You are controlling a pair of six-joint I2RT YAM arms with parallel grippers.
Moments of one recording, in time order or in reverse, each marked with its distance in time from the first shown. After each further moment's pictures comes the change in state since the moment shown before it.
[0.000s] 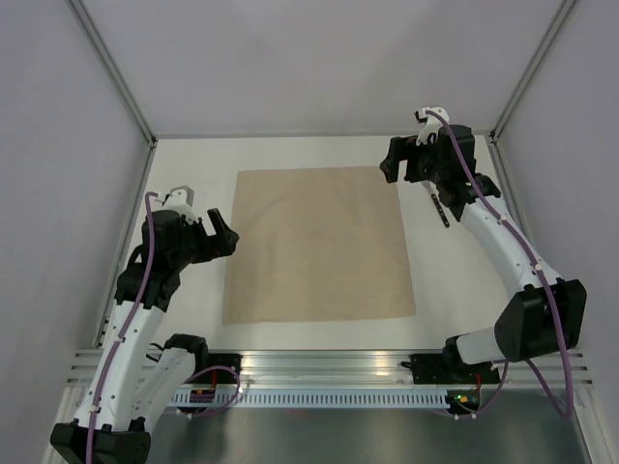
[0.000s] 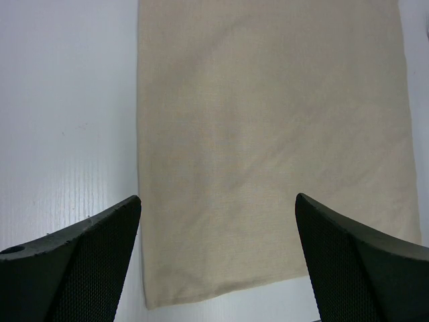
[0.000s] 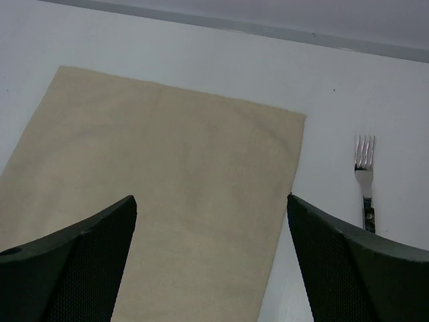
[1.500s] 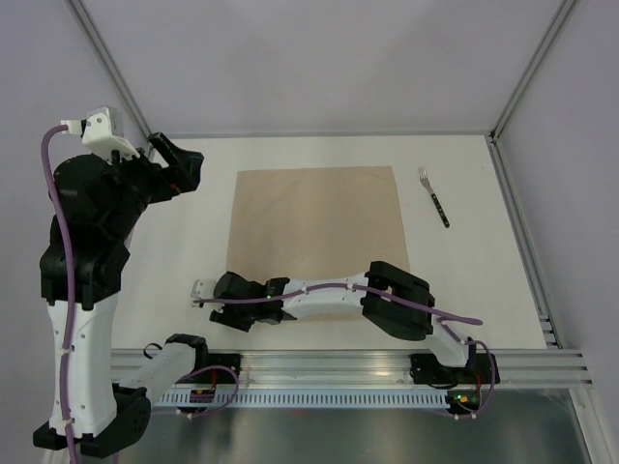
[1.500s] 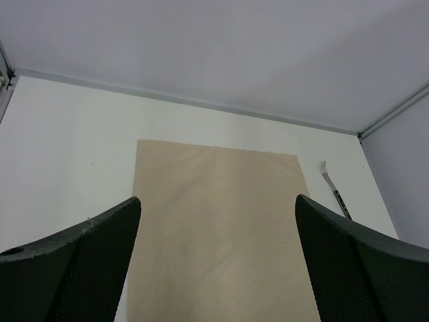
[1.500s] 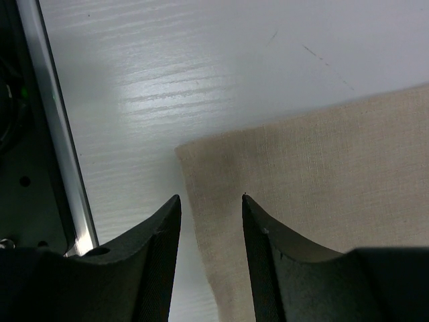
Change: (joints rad) left arm 0.000 0.227 0.836 -0.190 -0.080 -0.008; right arm 1.144 0.740 0.314 0.022 0.206 -0.180
